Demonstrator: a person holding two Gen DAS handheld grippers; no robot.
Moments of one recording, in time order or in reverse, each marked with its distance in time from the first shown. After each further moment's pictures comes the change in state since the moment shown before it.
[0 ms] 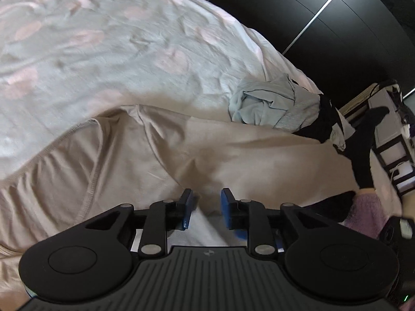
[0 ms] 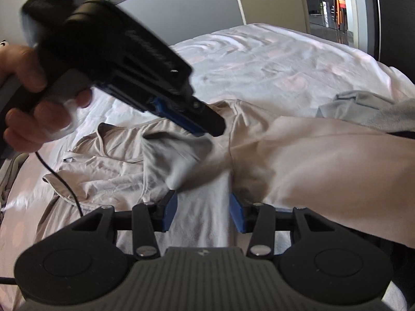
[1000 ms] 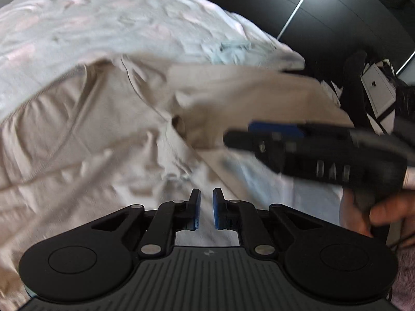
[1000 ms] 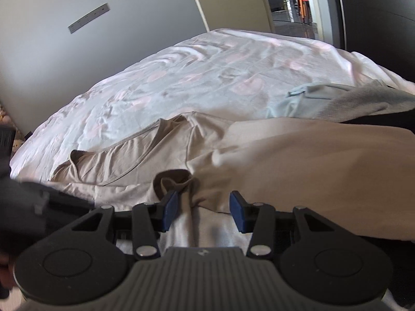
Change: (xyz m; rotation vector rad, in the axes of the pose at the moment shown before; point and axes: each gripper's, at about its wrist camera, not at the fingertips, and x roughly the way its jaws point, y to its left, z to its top) left arm 0.029 -0.028 -0.102 0.087 -0.045 -0.006; right arm -0.014 -0.035 0.005 0.142 -0.051 -0.079
